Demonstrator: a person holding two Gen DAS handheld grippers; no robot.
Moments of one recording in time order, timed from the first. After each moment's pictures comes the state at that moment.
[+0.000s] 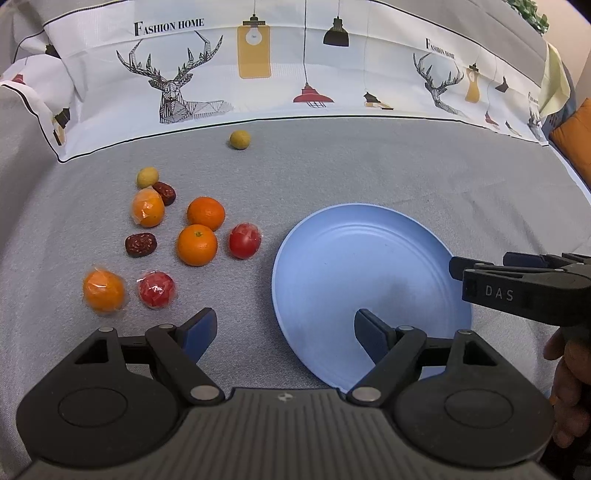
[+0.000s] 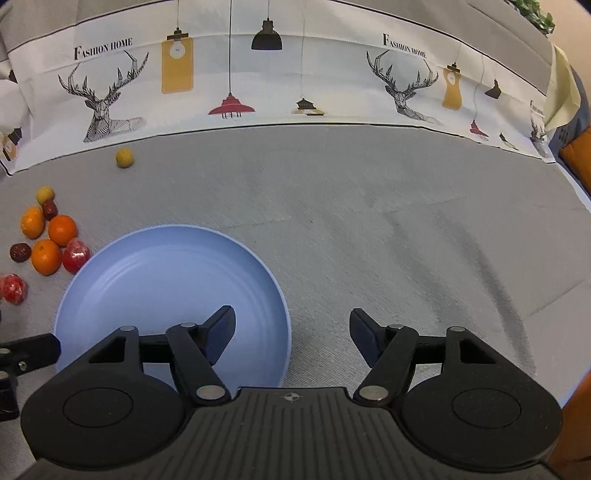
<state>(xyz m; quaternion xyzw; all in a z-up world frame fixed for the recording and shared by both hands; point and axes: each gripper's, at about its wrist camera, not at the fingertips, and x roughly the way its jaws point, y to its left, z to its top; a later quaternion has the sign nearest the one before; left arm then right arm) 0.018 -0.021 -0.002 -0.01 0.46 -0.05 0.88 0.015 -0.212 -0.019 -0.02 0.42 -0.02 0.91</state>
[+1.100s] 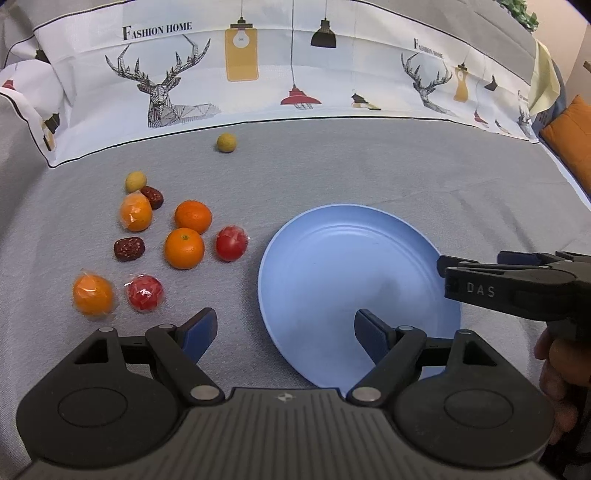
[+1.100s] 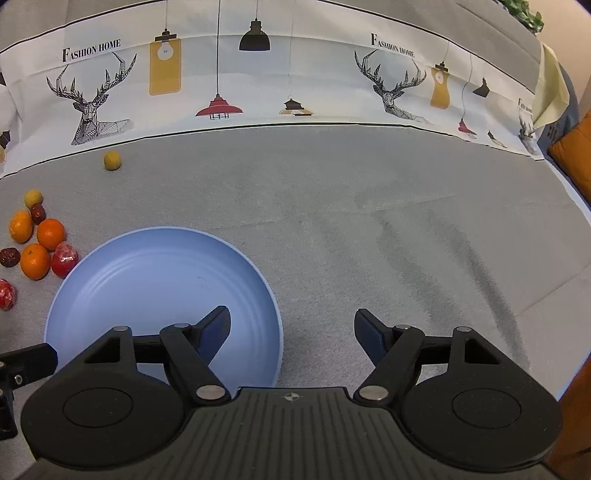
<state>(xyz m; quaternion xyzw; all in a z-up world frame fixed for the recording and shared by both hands) 0.015 -0.028 0.000 -0.01 0.46 -0.07 0.89 0.024 -0.189 -0.023 -0.01 0.42 -0.06 0.90</state>
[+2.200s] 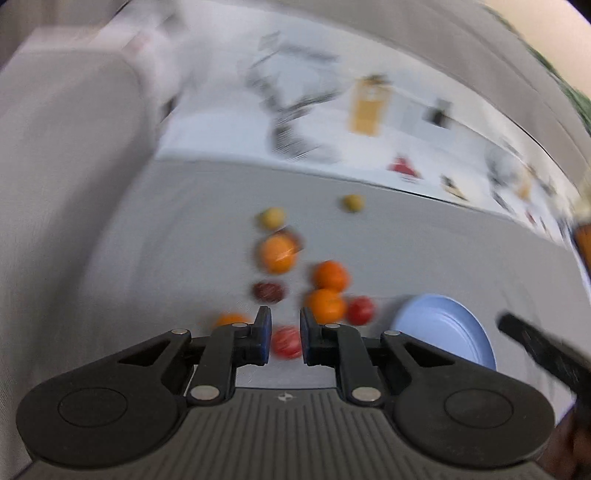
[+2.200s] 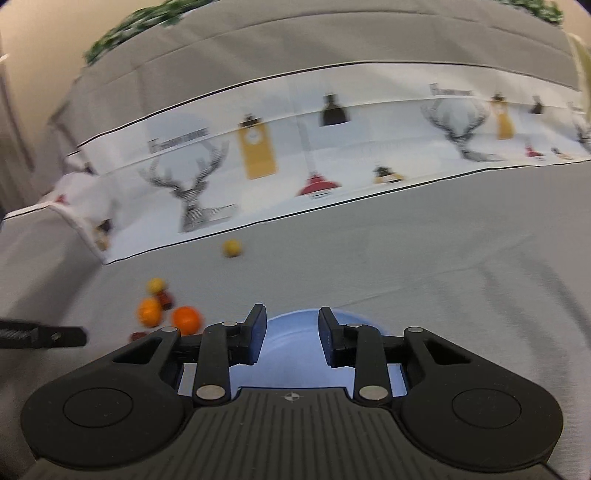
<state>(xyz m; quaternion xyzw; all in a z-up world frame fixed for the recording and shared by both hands) 0.038 0.127 0.024 -0.16 0.45 0.03 0.88 0.013 -0.144 0.023 0.10 0.33 0.08 0.93</state>
